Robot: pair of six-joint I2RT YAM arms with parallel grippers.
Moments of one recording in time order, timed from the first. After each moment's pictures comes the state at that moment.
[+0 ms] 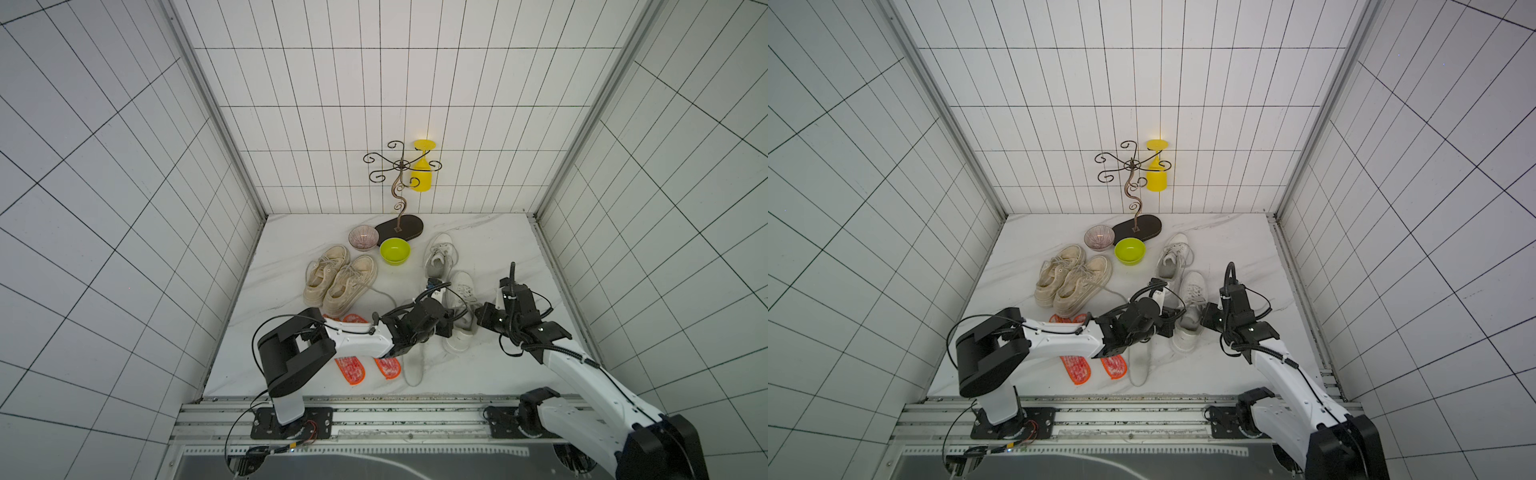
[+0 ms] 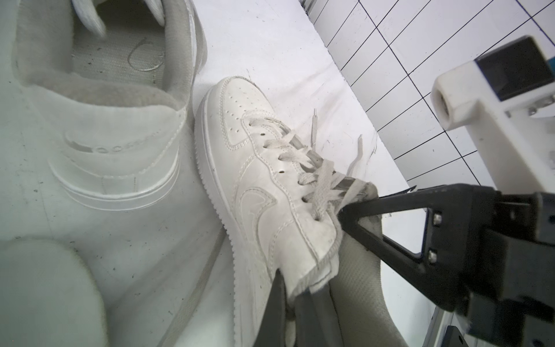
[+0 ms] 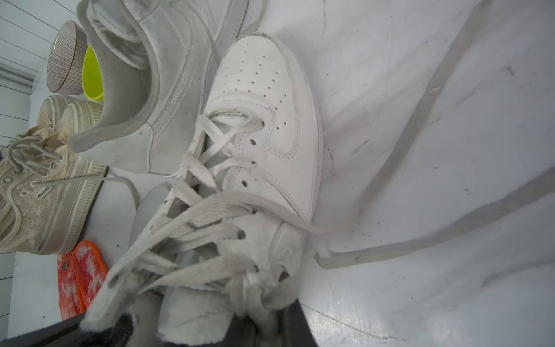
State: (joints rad) left arm -1.07 1.77 0.96 0.31 -0.14 -0.72; right arm 0.27 0.98 0.51 -0.35 -0.09 0.59
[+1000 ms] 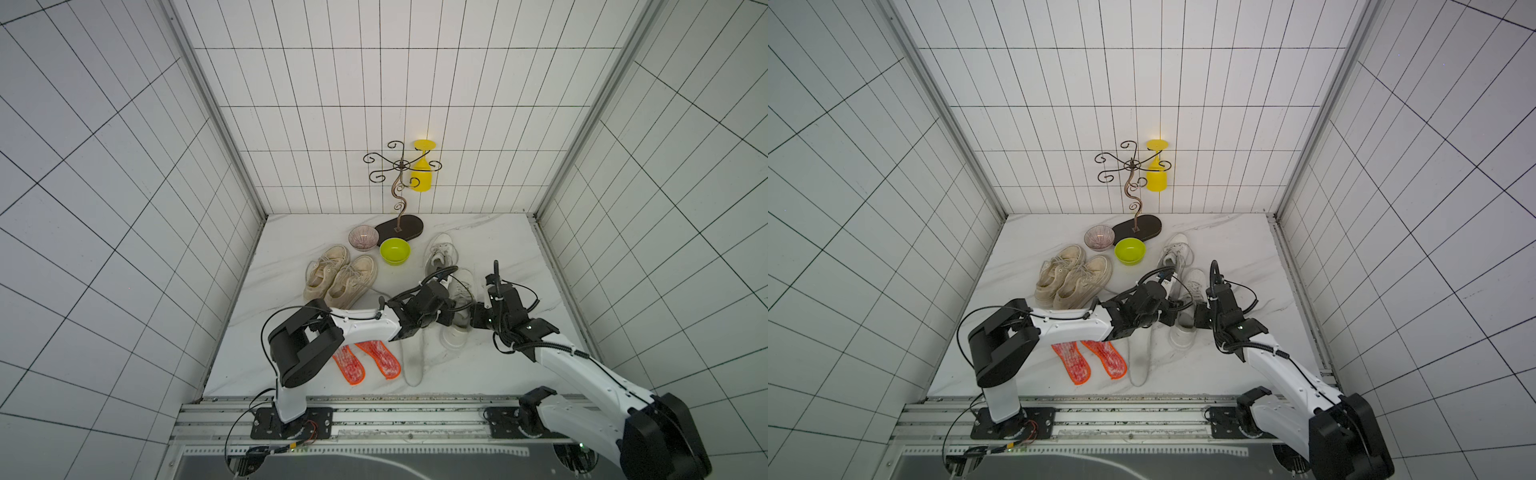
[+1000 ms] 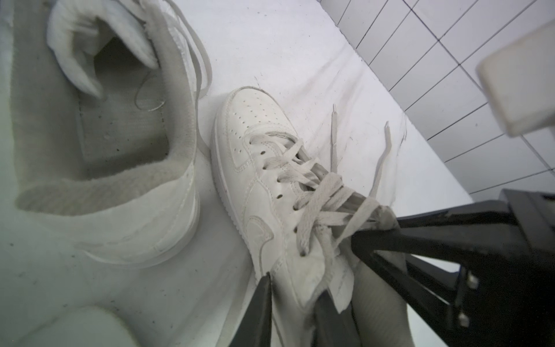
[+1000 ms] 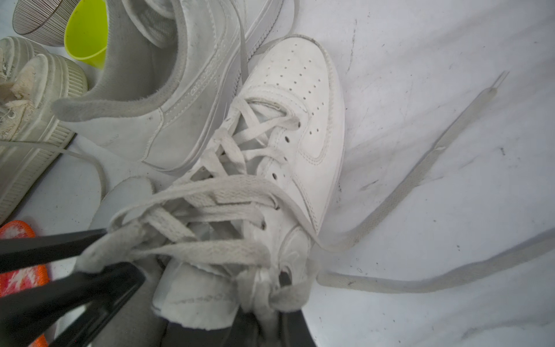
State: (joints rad) left arm -1.01 1.85 1.13 0.14 -0.08 -0.52; right arm 0.40 1.04 0.53 -0.29 0.08 0.44
